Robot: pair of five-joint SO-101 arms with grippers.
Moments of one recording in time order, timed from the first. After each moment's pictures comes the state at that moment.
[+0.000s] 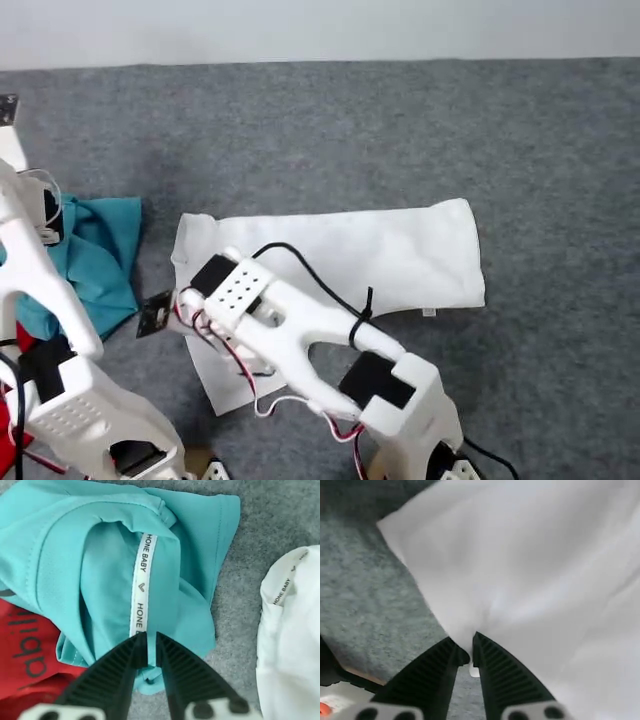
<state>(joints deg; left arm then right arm) -35.5 13.8 -21.9 99.0 -13.7 -58.3 22.7 -3.4 89.7 34.7</state>
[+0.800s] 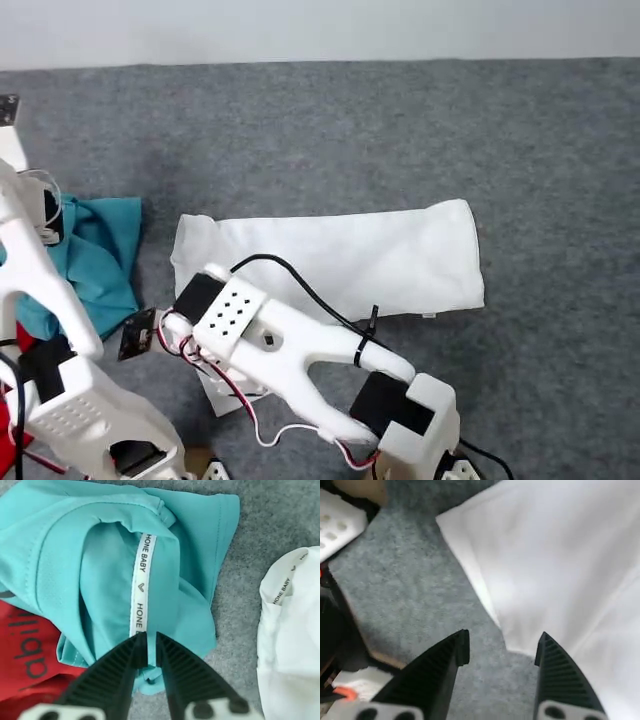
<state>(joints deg) -35.5 13.8 -21.9 99.0 -14.2 -63.0 15.8 -1.8 93.3 30.4</state>
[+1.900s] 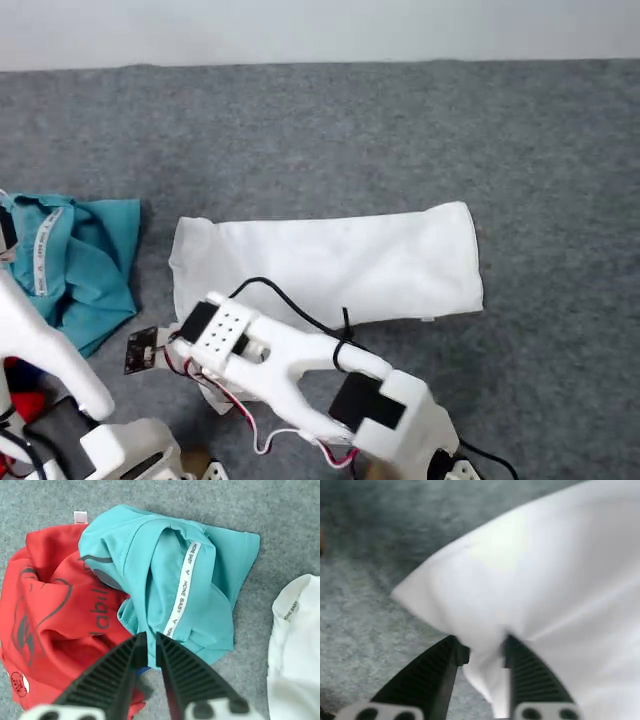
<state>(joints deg) -41.9 -7.3 -16.1 99.2 -14.3 -65.4 25.1 5.4 76.4 30.2</state>
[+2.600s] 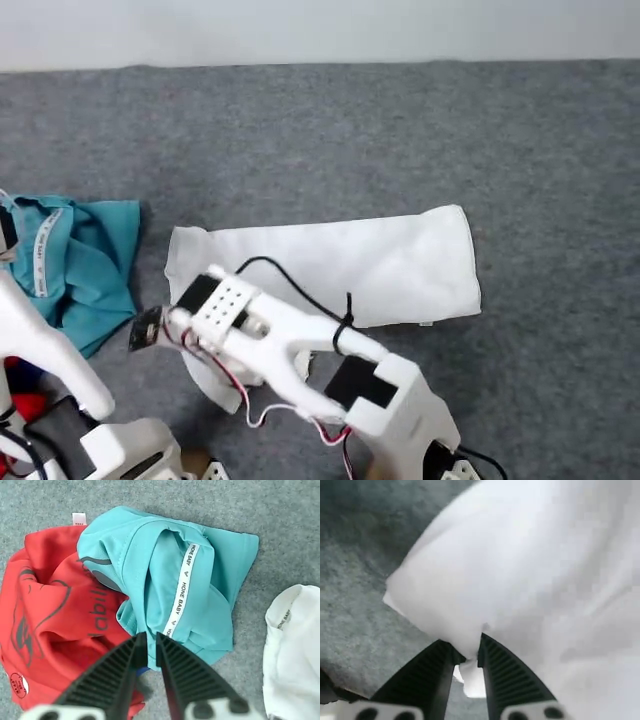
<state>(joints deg) -41.9 -7.3 -16.1 99.2 -14.3 -59.8 26.6 -4.7 86.2 32.6</state>
